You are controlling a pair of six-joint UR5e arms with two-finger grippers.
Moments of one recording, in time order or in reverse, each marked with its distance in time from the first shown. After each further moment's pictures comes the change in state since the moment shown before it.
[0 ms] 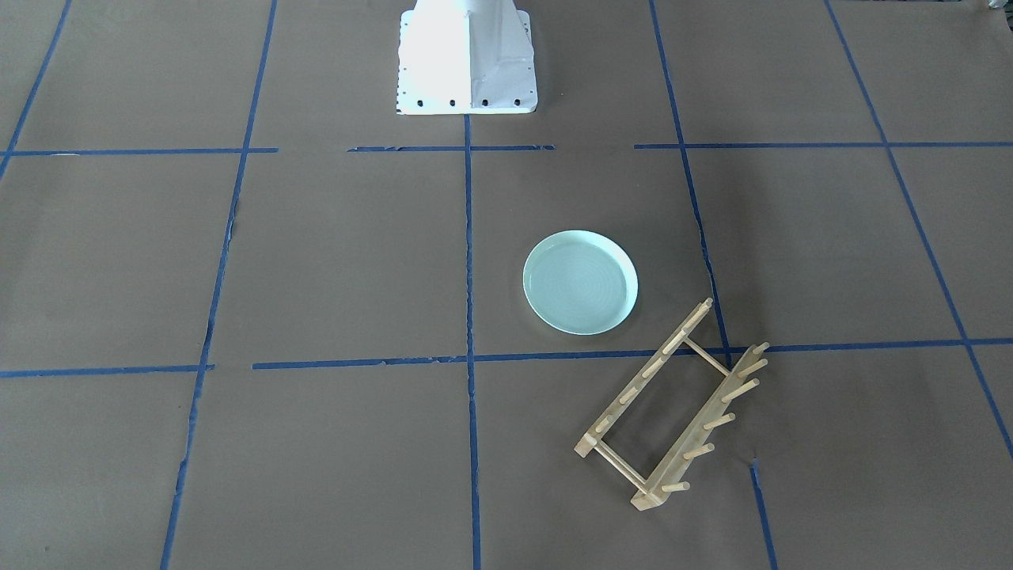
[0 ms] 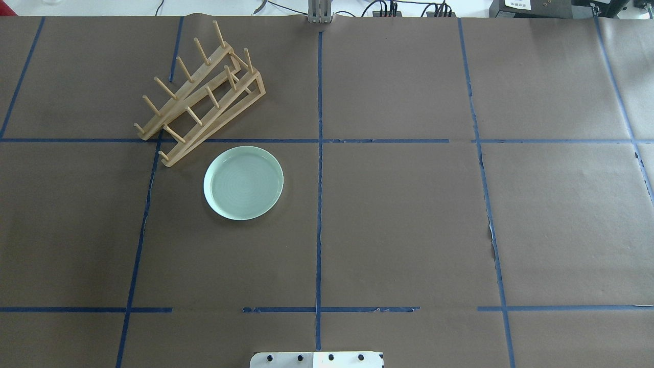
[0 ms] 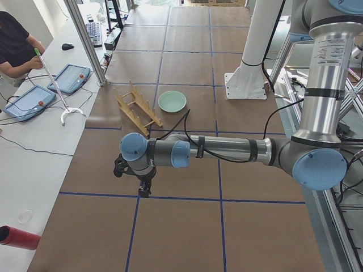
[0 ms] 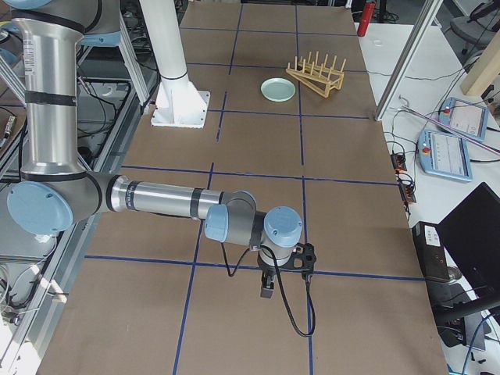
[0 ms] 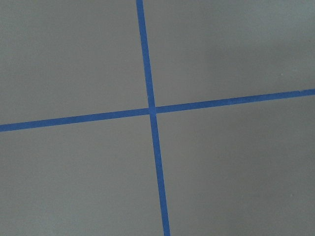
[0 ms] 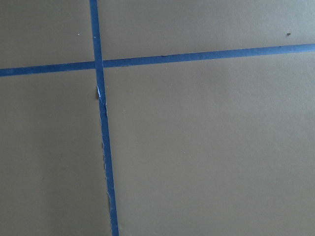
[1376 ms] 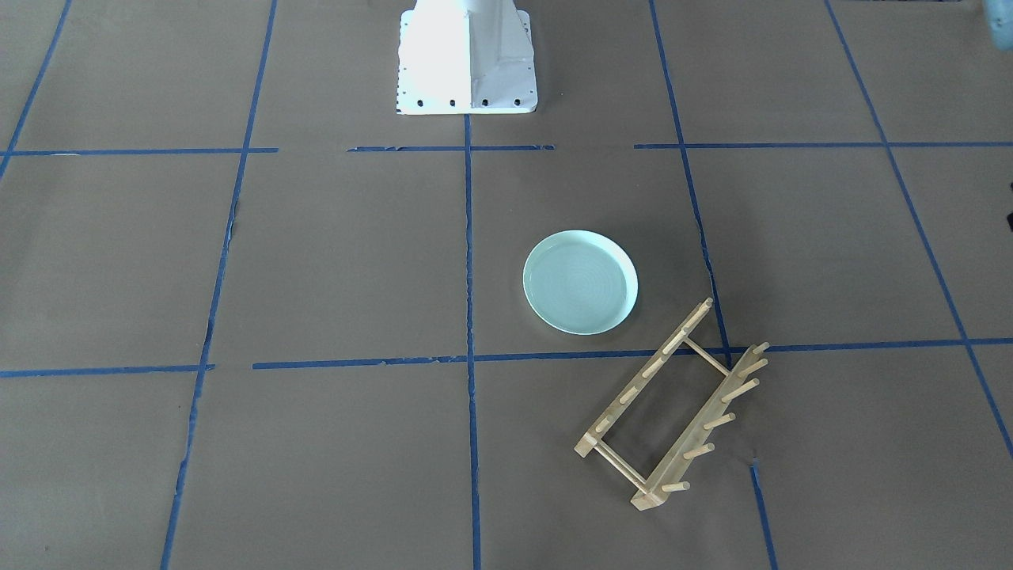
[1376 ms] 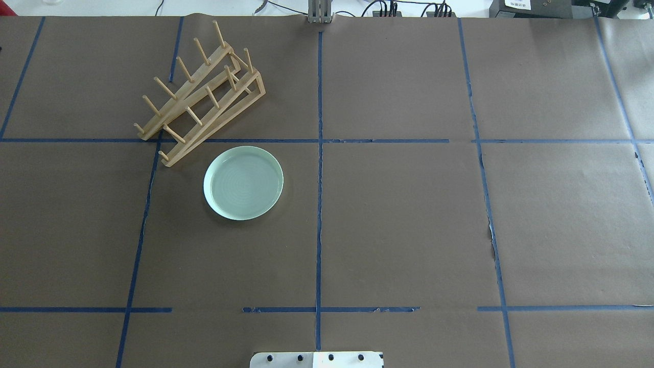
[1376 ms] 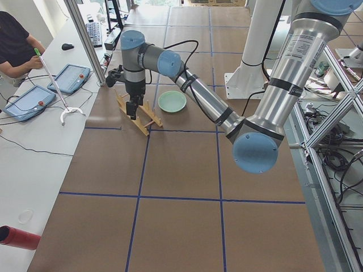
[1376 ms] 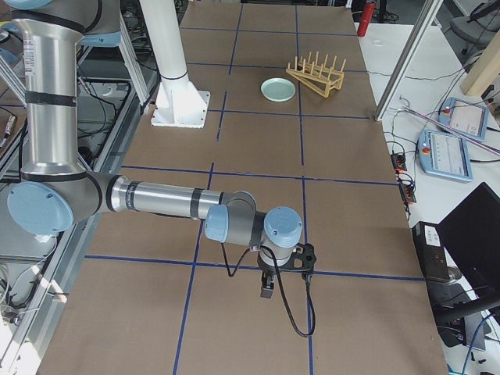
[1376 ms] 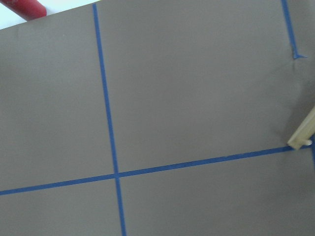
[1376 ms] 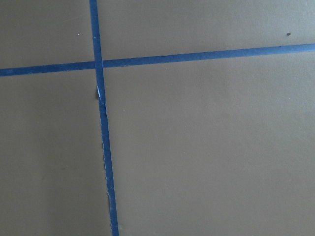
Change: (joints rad) left arm 0.245 -0.340 -0.408 0.371 0.233 -0.401; right arm 0.000 0.000 0.000 0.000 0.000 0.000
